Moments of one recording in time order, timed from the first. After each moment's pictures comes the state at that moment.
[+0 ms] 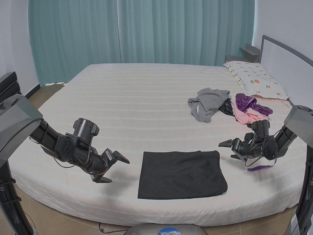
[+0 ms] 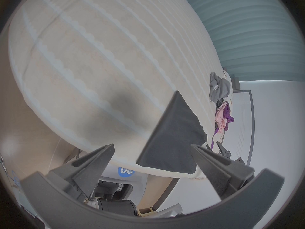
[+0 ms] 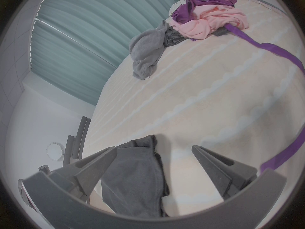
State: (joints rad) left arm -0.26 2.06 -0.96 -0.08 -0.40 -0.96; right arm 0.03 2.29 -0.95 -0.62 0.42 0.60
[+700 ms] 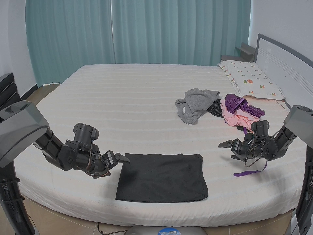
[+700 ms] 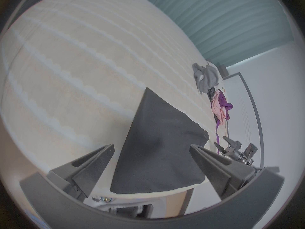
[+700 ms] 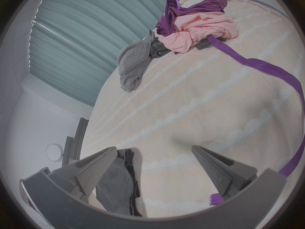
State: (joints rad) left arm -0.26 2.11 -0.88 -0.33 -0.33 -0.74; right arm 0.04 2.30 -0.95 -0.62 0.40 0.60
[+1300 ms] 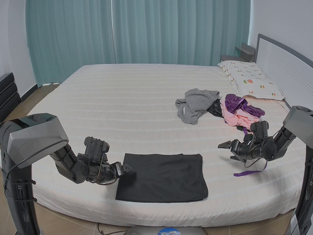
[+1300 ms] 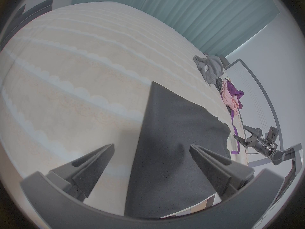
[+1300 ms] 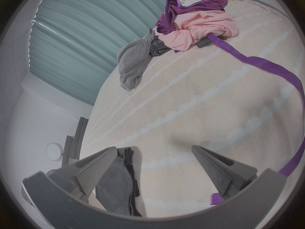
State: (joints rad) left arm -0.31 2.26 -0.82 -0.56 -0.19 -0.62; right arm 0.05 2.30 -0.95 -0.62 0.40 0.60
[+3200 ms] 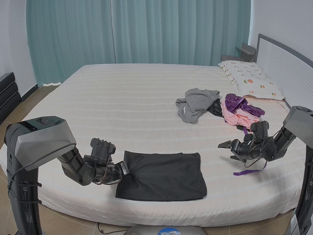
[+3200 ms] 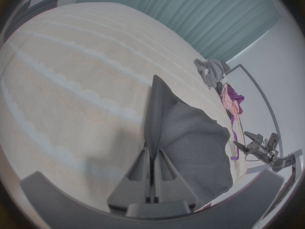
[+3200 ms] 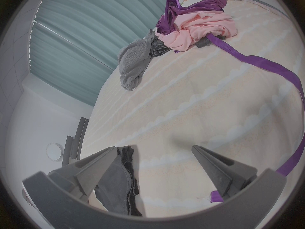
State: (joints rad) left arm -0.35 2.31 -0.86 -0.61 -0.15 -0.69; right arm 0.05 2.30 -0.94 -0.63 0.40 0.61
